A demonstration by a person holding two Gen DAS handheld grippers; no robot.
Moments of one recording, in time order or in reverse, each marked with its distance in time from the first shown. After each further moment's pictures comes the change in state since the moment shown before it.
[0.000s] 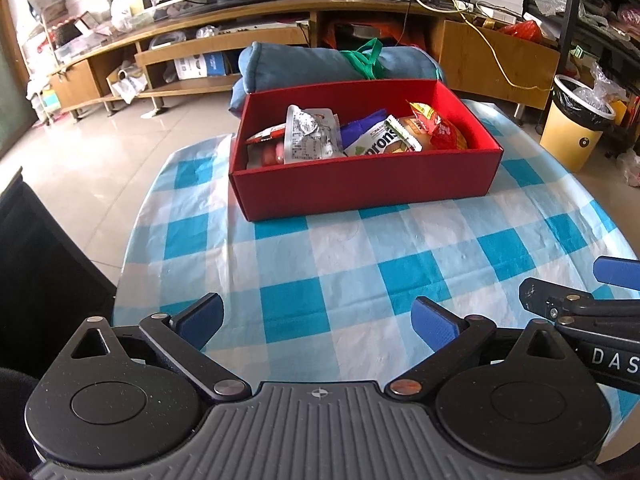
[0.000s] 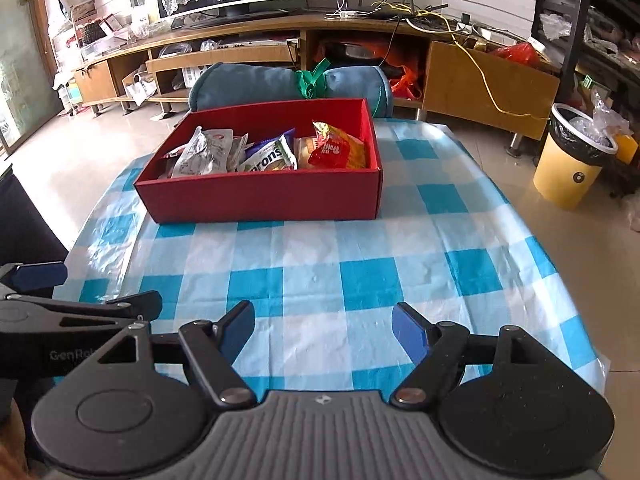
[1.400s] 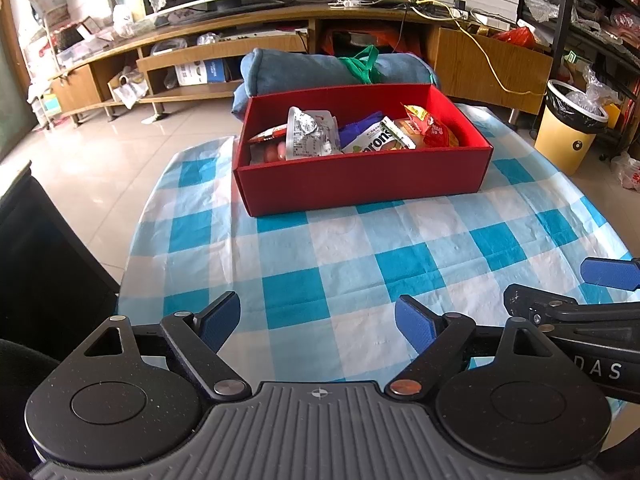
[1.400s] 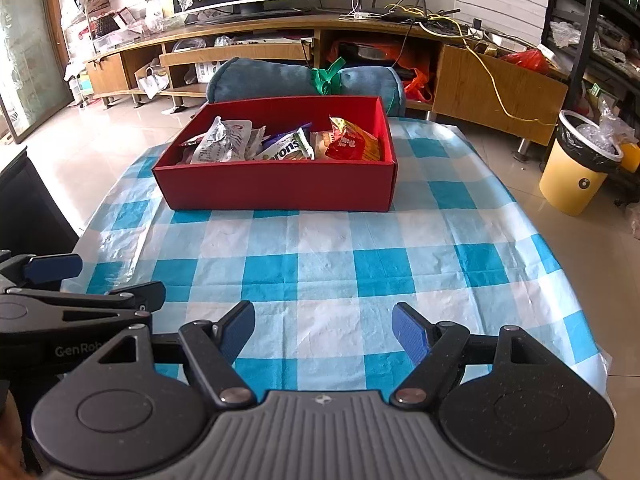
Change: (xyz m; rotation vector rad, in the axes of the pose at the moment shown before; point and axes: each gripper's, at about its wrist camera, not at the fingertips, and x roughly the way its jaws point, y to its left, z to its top) left arm -0.012 0.004 -0.014 0.002 -0.034 -0.010; right arm -0.008 0.009 -0.010 -0.031 -0.006 0.016
